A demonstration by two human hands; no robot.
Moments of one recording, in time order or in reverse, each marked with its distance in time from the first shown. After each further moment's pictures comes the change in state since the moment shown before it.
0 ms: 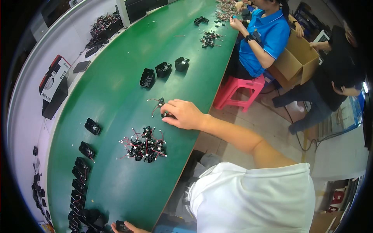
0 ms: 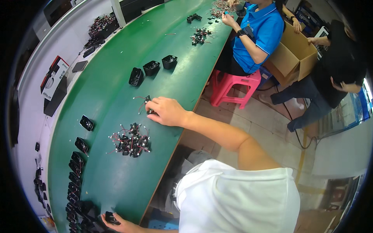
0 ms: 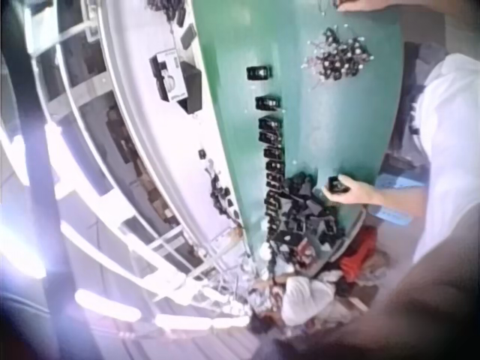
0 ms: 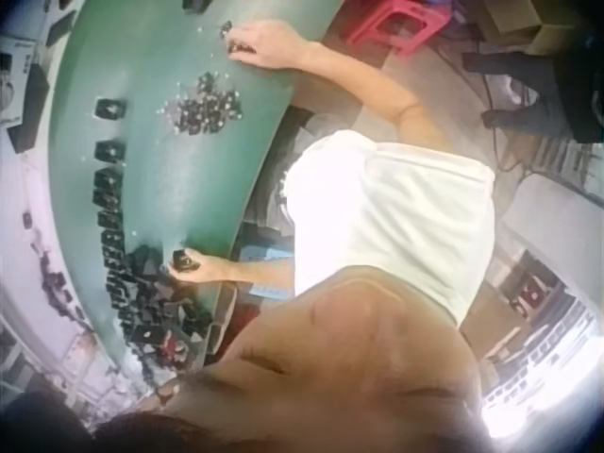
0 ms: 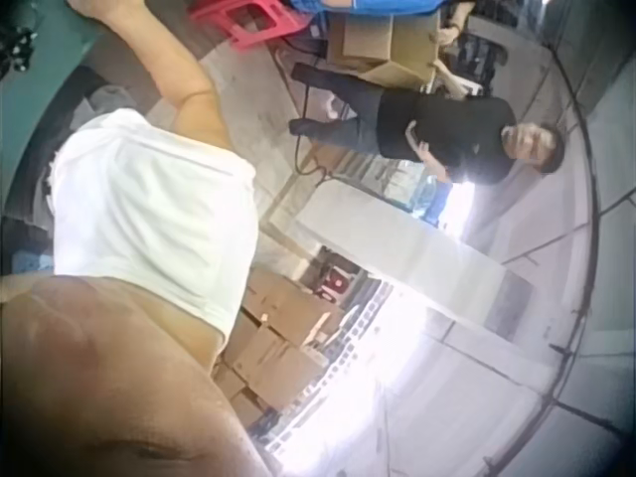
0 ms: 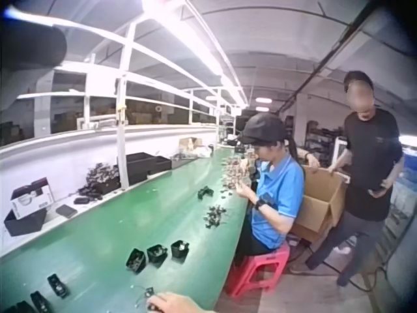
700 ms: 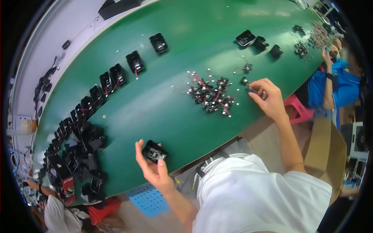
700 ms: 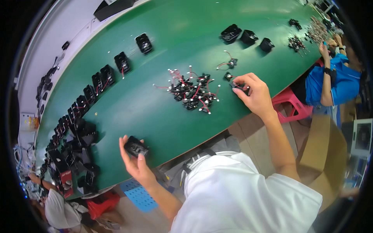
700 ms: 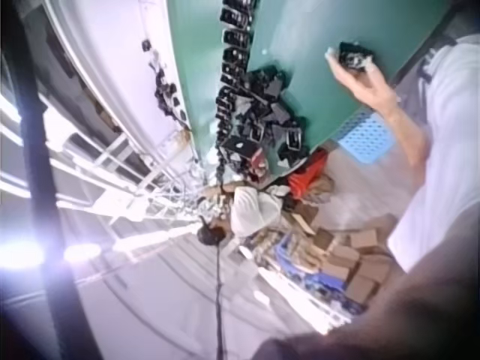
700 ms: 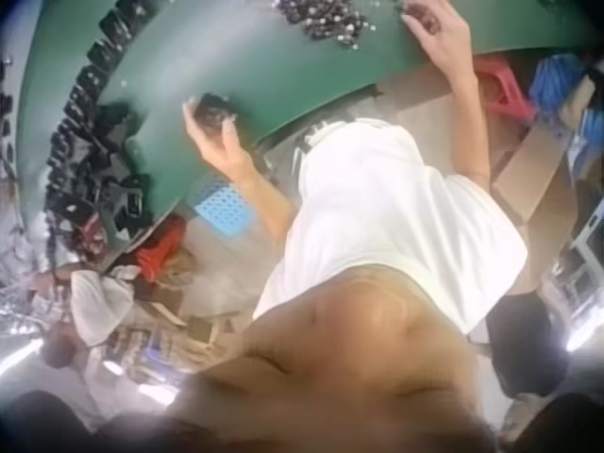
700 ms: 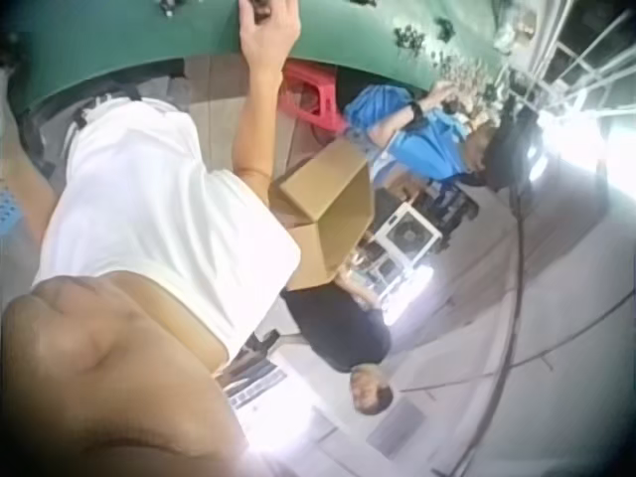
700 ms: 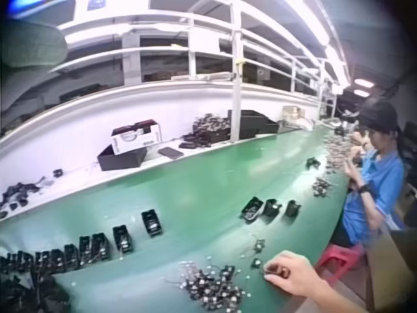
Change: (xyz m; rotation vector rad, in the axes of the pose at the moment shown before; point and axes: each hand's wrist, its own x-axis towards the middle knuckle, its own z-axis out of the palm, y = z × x) left_hand -0.034 0.058 0.043 -0.610 -0.208 -0.238; right_hand -0.003 -0.025 -0.045 0.187 -0.275 0.213
